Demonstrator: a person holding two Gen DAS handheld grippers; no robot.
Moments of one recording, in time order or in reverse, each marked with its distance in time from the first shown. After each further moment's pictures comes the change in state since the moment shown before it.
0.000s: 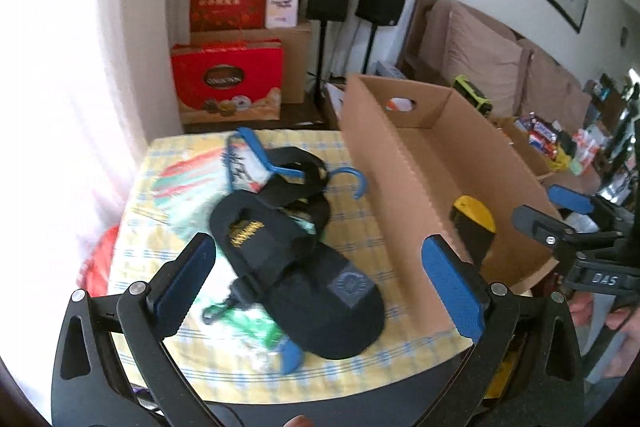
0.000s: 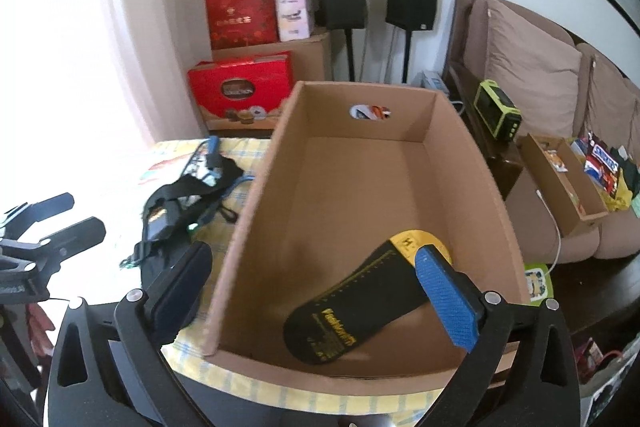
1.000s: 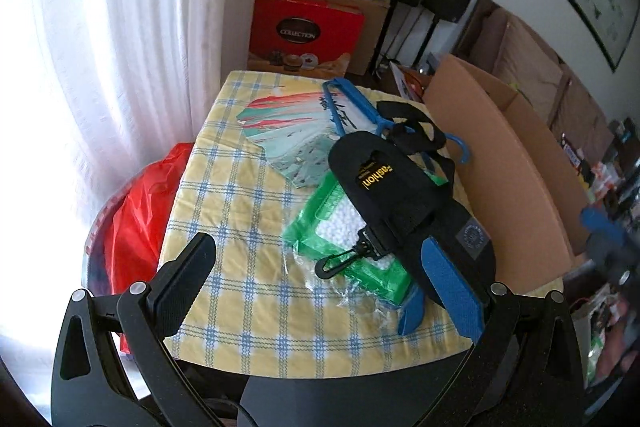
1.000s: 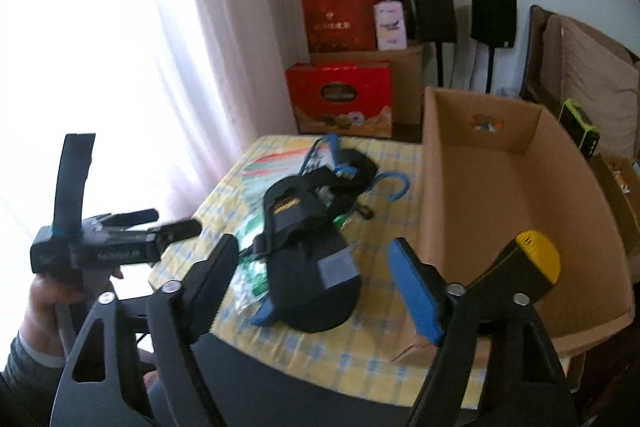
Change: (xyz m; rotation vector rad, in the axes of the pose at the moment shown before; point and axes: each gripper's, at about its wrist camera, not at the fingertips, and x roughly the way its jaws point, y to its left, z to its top) left arm 0.019 0.127 -0.054 -0.189 0.080 0.015; right arm 0.000 0.113 -0.036 -0.064 -0.035 0.245
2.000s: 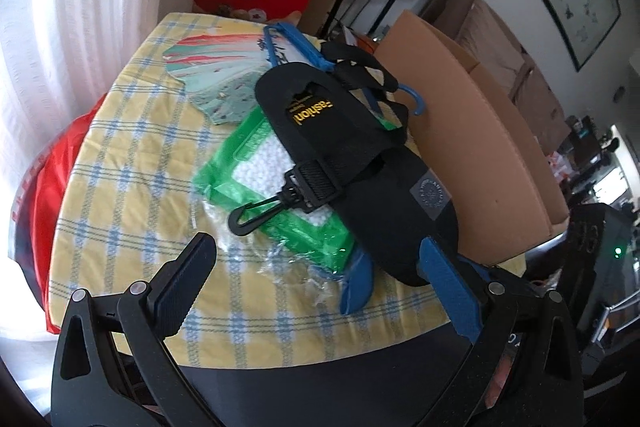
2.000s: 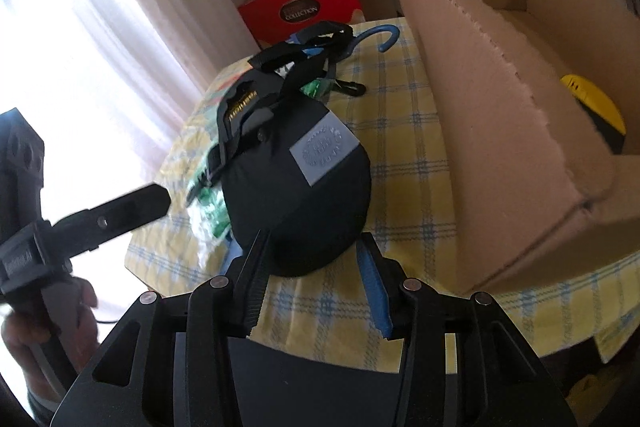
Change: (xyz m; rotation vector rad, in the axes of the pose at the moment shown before) left arm 0.041 -0.024 -0.035 -0.022 0.112 -0.204; right arm 0.085 -0.035 -0.071 0.286 0.150 0.032
